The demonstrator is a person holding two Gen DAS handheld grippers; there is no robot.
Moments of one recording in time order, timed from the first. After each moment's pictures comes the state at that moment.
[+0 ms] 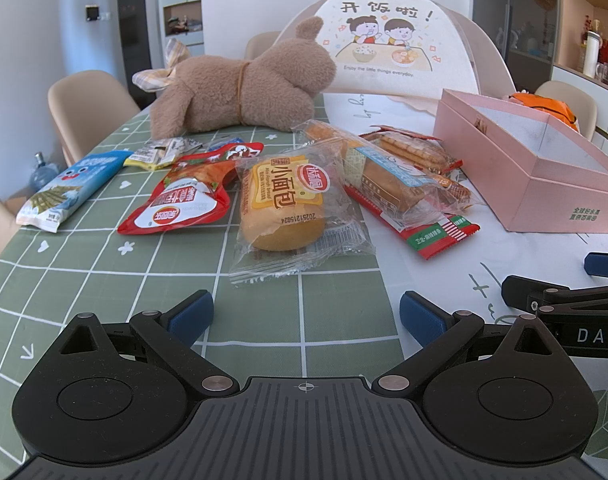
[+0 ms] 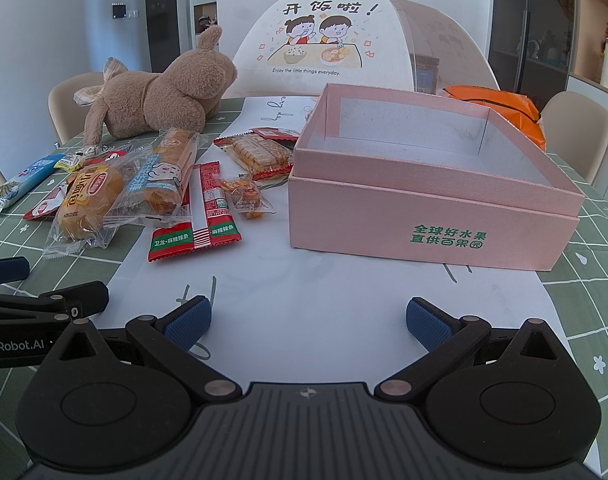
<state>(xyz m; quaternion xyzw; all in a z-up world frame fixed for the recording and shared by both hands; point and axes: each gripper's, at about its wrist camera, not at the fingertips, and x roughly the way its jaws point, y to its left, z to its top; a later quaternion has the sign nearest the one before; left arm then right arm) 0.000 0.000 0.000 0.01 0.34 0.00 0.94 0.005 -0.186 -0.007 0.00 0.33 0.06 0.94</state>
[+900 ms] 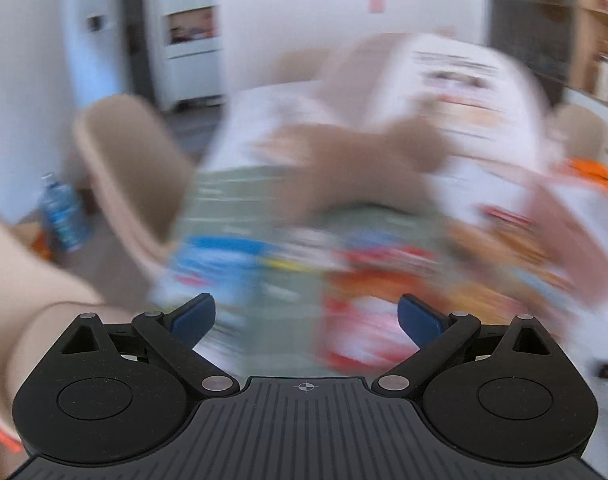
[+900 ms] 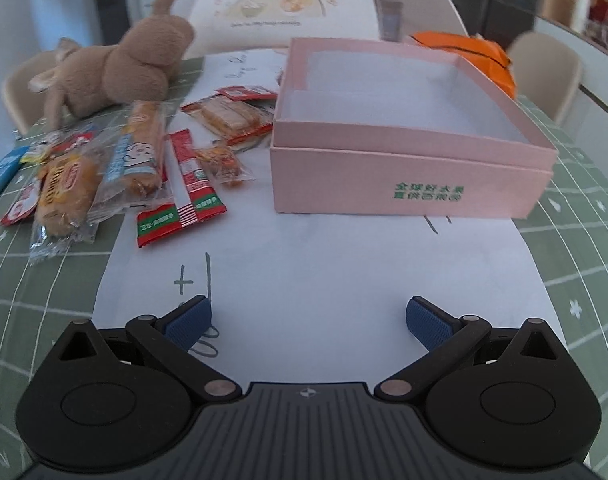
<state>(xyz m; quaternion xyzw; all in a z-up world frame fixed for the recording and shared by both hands) 0.071 0.178 0.087 0.02 0.34 0.01 0.94 0.010 -0.175 -0.004 0.04 0.44 -0.02 0.90</state>
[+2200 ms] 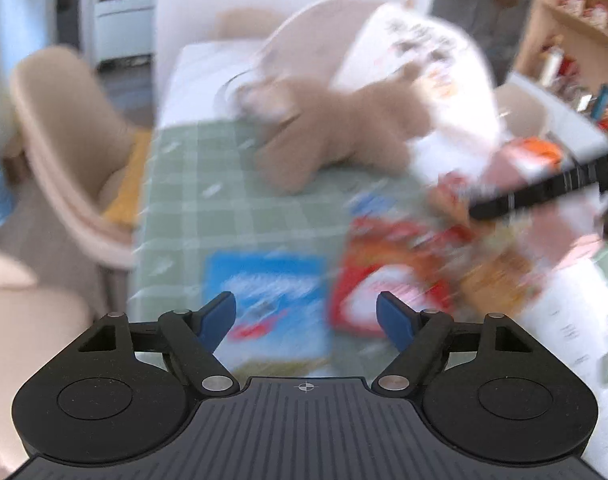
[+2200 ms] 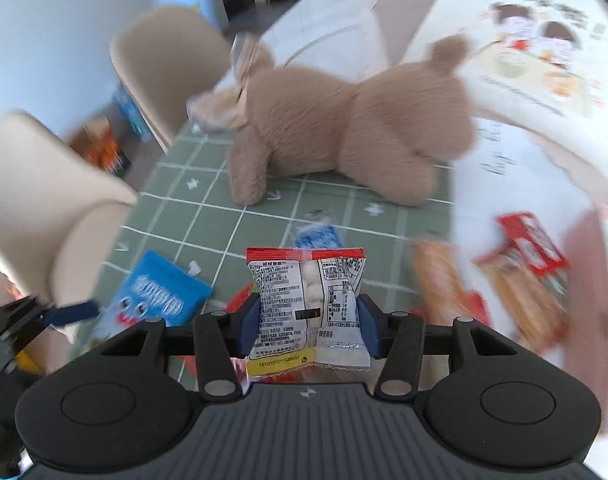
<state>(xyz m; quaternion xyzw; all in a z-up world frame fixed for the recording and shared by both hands) 0.078 0.221 0.073 -0.03 0.38 -0.16 0.91 0.129 -0.016 0.078 0.02 0.47 0.17 0.86</state>
